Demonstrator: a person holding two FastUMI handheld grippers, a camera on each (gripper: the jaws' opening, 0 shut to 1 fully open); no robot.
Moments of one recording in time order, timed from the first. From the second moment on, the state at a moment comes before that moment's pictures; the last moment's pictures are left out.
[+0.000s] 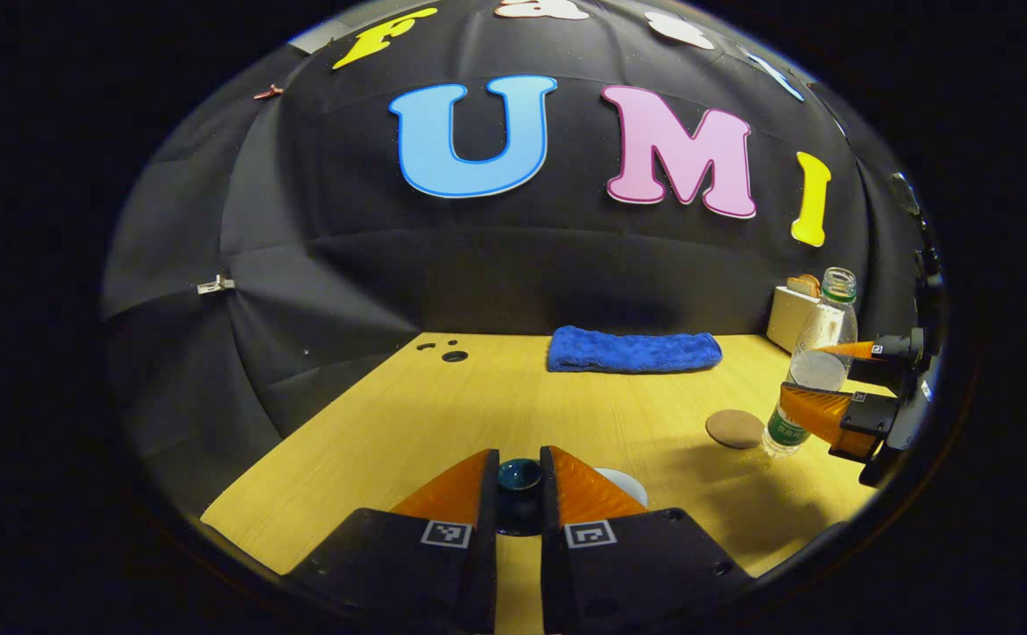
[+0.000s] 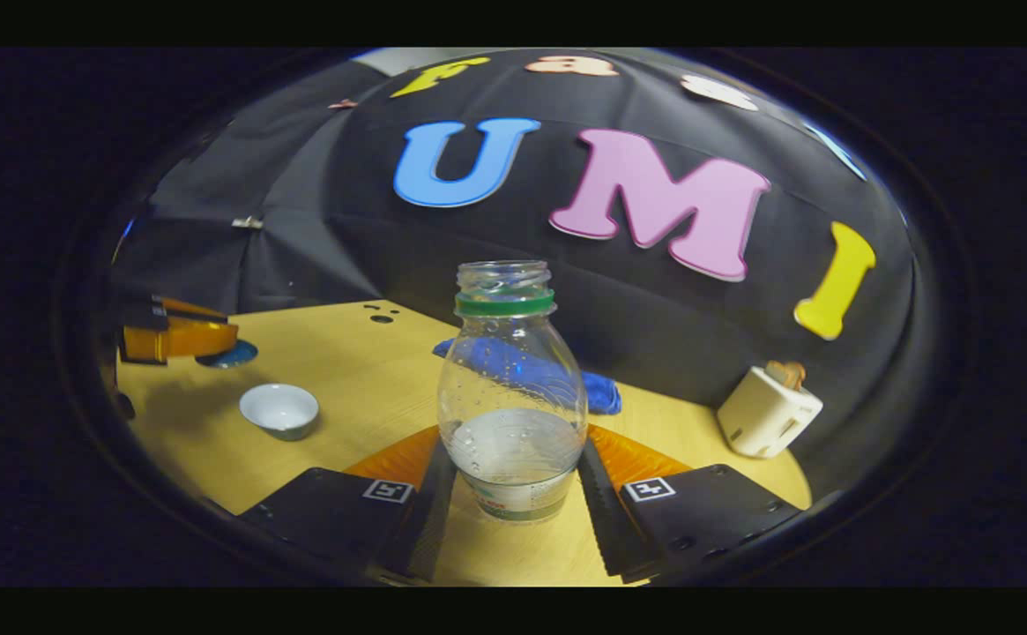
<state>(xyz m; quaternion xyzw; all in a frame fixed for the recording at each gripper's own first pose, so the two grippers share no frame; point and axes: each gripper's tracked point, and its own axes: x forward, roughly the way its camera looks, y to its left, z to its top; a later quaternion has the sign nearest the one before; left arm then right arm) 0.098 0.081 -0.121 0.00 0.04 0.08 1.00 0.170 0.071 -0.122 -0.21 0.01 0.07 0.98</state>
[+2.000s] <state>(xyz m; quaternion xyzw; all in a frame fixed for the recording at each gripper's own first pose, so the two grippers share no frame) 0.081 0.157 -0.174 -0.05 0.03 0.10 0.99 0.242 0.175 -0.172 -0.67 -0.16 0.16 0.70</state>
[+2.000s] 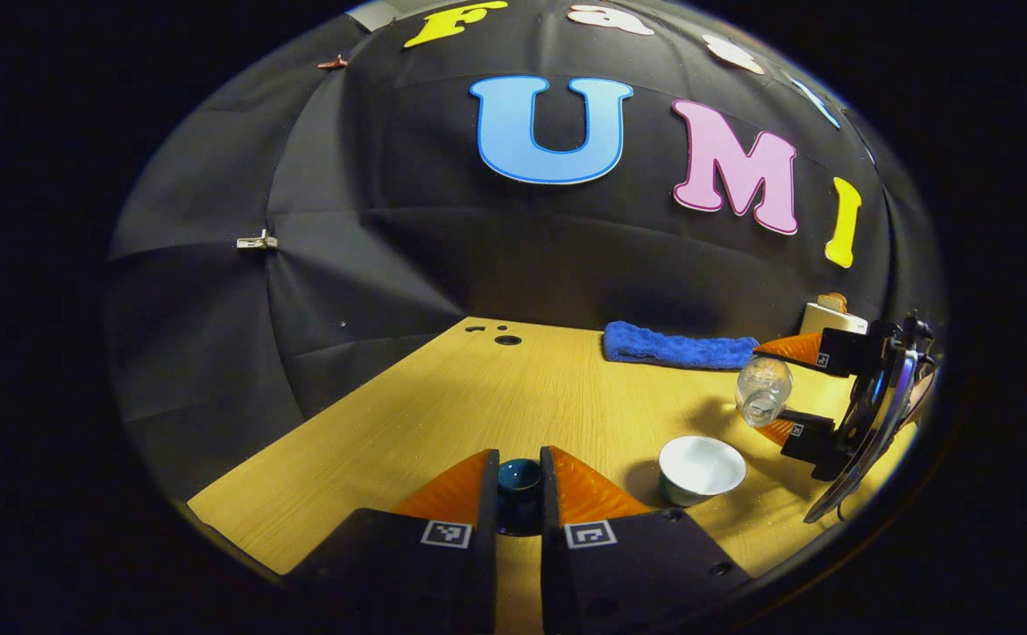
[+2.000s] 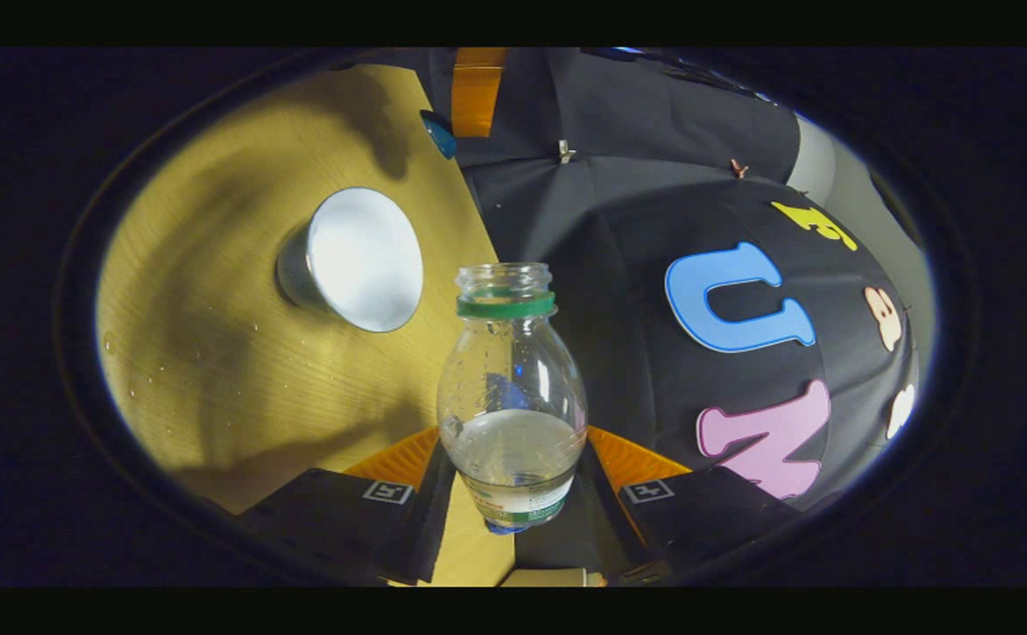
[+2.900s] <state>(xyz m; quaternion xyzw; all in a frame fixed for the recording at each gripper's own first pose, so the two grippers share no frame) 0.081 0.159 -0.184 -0.05 0.03 0.09 0.99 0.255 0.195 -0.179 -0.72 -0.19 0.18 0.65</state>
